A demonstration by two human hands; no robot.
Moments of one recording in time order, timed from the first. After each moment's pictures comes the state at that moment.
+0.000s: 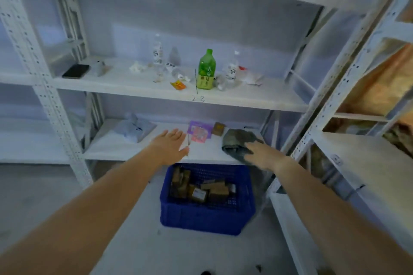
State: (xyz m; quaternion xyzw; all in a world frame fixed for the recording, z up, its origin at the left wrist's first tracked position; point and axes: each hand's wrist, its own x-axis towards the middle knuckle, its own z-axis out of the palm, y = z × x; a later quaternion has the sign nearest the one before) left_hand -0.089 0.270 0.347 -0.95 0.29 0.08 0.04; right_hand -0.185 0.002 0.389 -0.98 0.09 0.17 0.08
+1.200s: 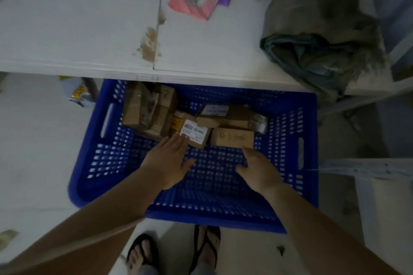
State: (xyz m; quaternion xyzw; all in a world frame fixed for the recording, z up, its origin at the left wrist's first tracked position) left_hand 0.200 0.043 -0.273 -0.88 0.27 0.39 0.01; right_hand 0.137 -0.183 -0.266 -0.88 0.17 0.39 0.22
